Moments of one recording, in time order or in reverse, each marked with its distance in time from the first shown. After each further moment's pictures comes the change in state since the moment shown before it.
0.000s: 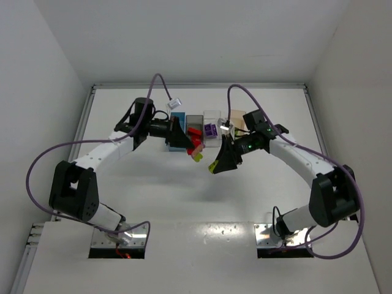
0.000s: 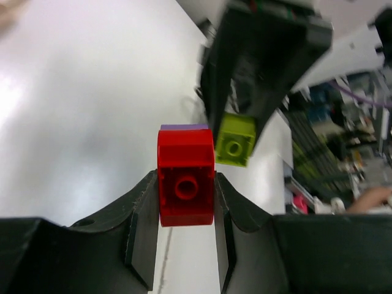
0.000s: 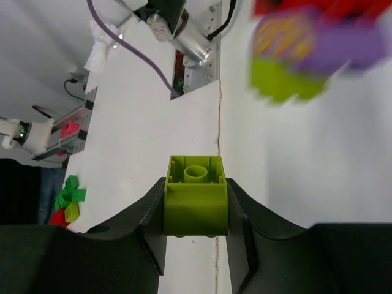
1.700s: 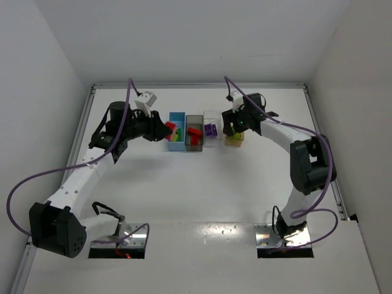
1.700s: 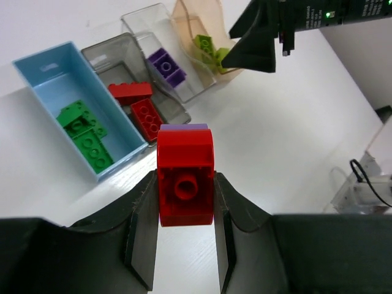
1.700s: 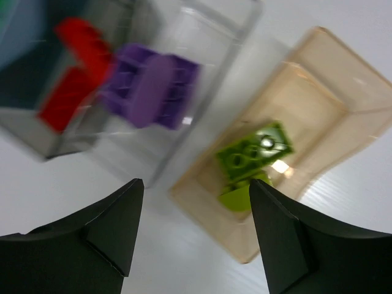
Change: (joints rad) left arm 0.117 -0.317 -0.060 -0.156 -0.667 0.195; right arm -0.102 0.335 0.183 0.410 1.126 0.243
